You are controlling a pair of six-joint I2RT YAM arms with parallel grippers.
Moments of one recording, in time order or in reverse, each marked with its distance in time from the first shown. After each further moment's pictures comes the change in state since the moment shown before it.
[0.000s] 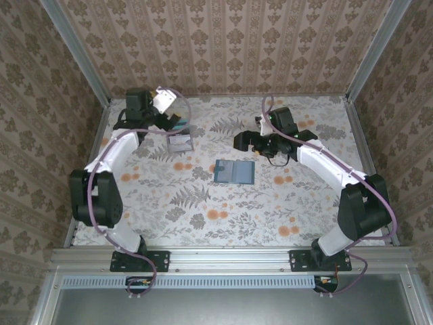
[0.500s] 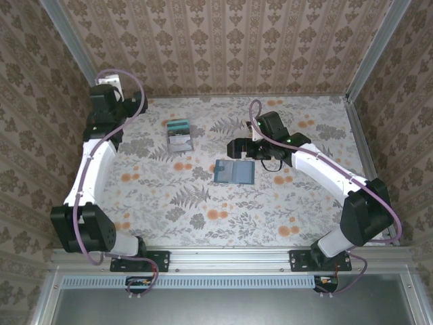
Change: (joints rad) left arm 0.137 -0.231 0.008 -0.167 -0.214 -0.727; right arm 0.113 -0.032 0.016 -0.069 0.198 -0.047
